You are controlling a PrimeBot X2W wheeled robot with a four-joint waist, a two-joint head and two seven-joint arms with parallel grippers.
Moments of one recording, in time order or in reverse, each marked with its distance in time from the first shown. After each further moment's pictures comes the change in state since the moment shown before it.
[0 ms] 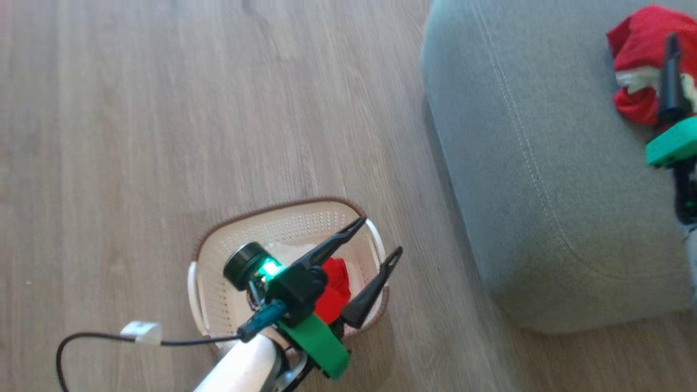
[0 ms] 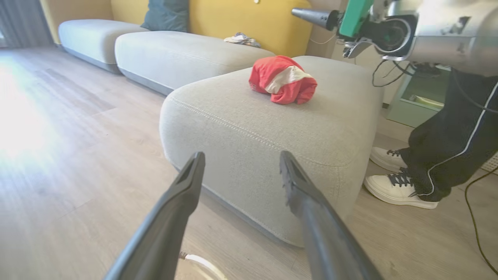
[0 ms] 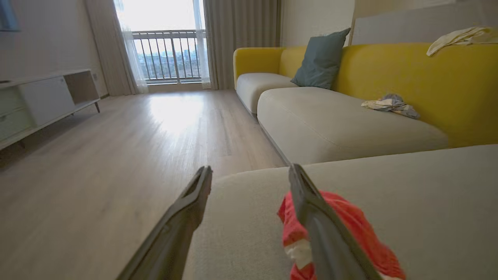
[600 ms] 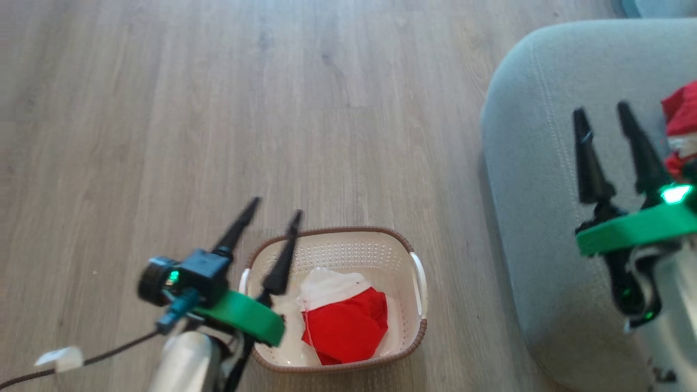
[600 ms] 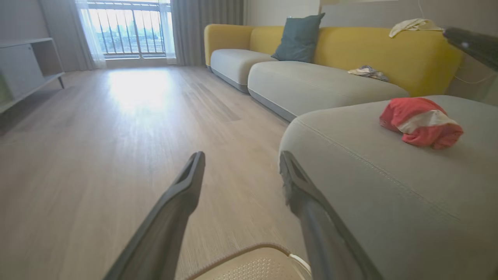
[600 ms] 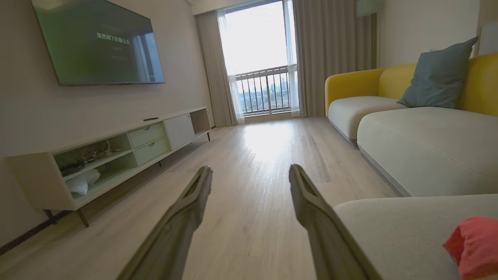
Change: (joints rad) left arm 0.118 -0.066 0.346 0.005 0.046 0.033 0.000; right arm 0.370 0.048 0.140 -0.500 0.149 0.000 0.000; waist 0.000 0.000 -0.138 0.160
